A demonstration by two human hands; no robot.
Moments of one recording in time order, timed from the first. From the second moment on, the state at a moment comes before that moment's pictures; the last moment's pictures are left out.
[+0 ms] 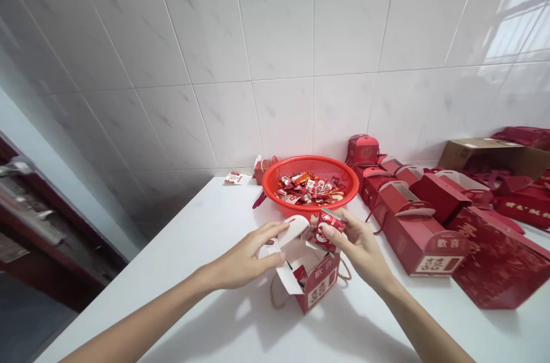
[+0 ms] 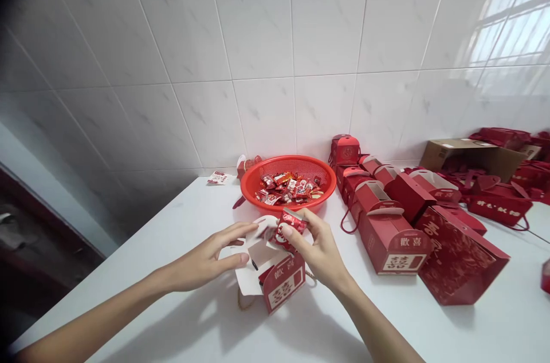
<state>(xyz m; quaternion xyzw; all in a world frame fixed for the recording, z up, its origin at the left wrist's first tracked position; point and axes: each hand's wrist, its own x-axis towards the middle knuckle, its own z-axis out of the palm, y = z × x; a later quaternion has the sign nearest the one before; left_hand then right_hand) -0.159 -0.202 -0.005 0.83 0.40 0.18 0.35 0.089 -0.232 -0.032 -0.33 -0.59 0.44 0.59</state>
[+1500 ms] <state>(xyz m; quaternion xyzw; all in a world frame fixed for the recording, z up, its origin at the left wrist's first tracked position) -0.141 -0.206 -0.029 0.81 0.38 0.27 0.36 0.096 -0.235 -0.060 -0.38 -0.74 0.31 0.46</state>
